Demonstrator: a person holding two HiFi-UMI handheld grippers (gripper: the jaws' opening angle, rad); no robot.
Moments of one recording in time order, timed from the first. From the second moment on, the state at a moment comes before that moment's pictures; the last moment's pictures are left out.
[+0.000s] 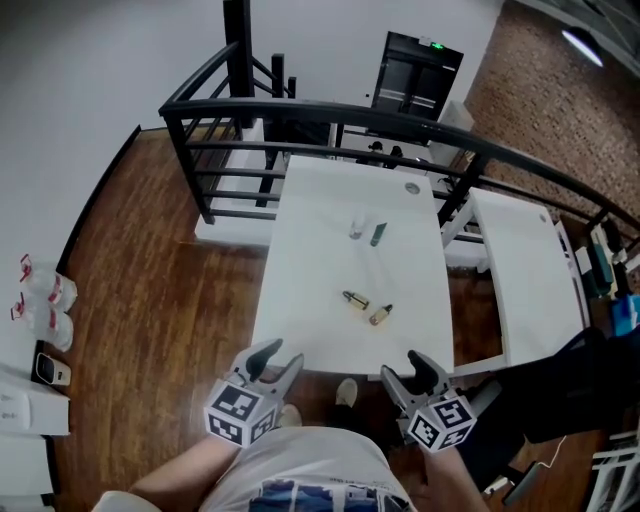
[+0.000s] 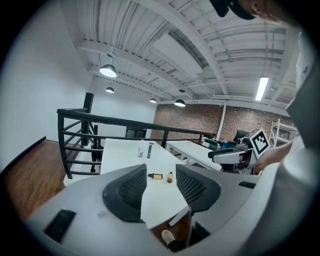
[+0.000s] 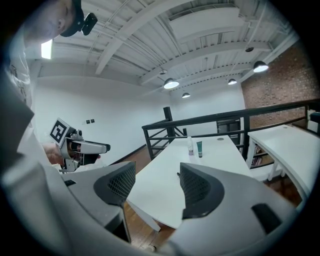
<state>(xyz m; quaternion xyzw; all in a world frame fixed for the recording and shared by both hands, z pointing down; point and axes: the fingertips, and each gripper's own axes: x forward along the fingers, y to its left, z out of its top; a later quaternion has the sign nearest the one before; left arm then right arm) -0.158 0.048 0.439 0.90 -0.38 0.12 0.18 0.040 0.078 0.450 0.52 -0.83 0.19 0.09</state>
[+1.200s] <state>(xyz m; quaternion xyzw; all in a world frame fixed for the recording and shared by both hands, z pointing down) -0.071 -0.070 0.509 0.83 -0.44 0.20 0.28 0.041 -0.129 0.681 0.25 -0.86 0.10 0.43</state>
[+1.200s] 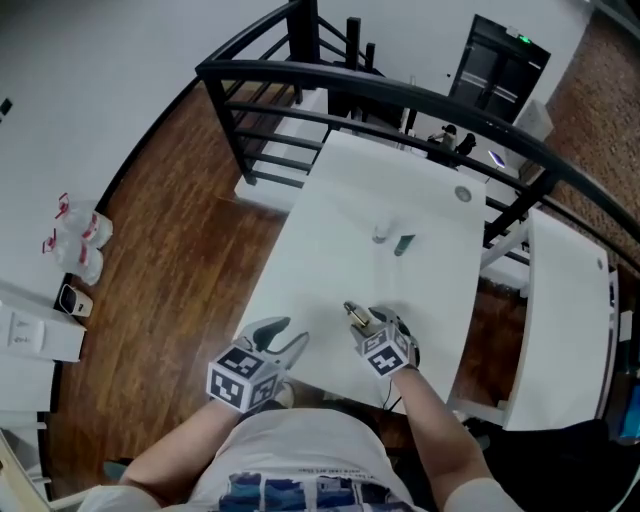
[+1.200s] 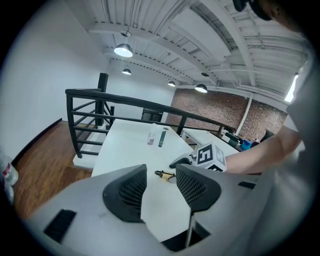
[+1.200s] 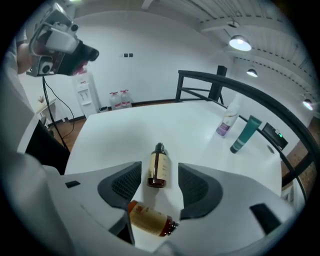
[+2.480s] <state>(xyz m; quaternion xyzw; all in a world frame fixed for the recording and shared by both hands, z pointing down) -0.053 -0.074 0.478 0.78 -0.33 -0.01 0.53 -0.029 -0.045 0.493 0.41 -0.86 -0.07 0.30</state>
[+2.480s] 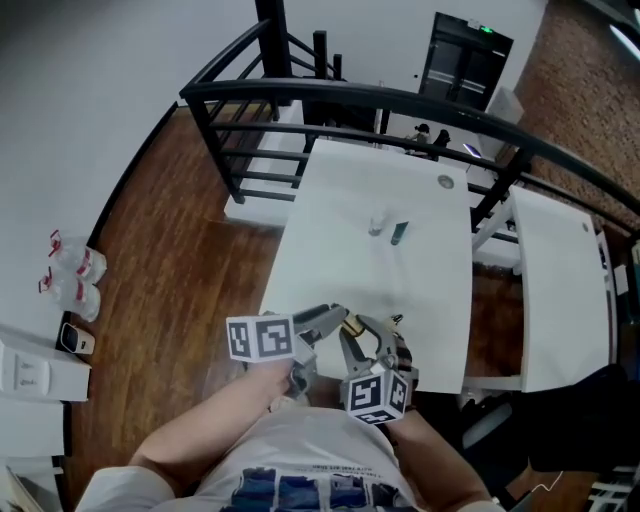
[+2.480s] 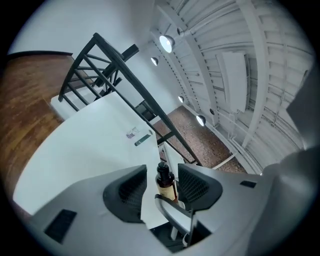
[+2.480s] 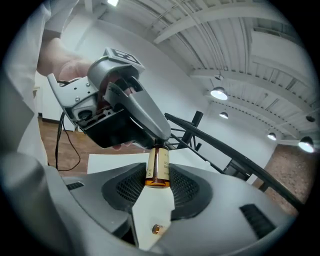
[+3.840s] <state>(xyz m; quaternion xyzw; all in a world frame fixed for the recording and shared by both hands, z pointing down) -0.020 -0.070 0.457 0.94 -0.31 0.09 0.14 0.058 0.046 0.501 0.51 -0.82 0.17 0.18</state>
